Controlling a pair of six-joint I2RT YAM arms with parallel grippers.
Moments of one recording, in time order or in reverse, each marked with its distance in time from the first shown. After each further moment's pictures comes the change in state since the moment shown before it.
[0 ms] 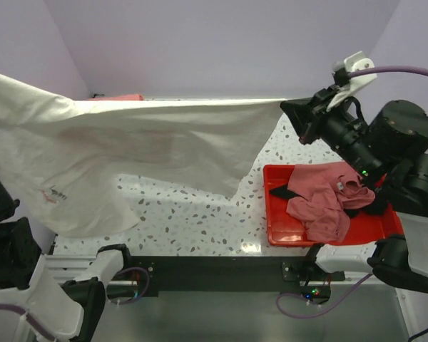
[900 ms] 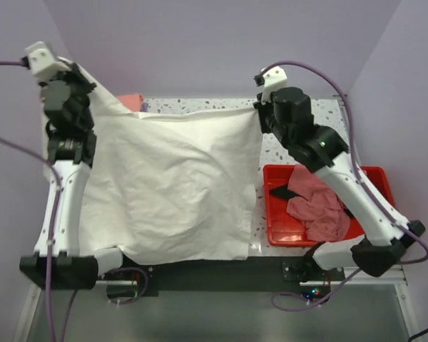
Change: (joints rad) left arm -0.174 0.090 -0.706 0.497 -0.064 0.261; right arm -0.185 0.096 -0.361 0.181 0.041 -0.064
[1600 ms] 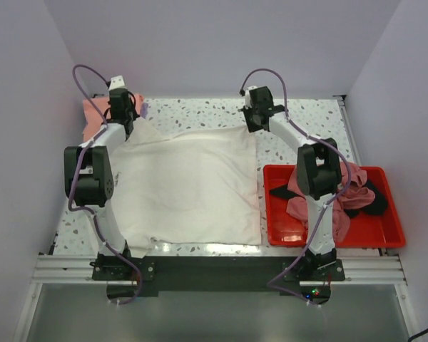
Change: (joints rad) left arm -0.003 0.851 -0.063 0.143 0.149 0.033; right arm -0.389 0.869 0.070 0.249 -0.355 -0.026
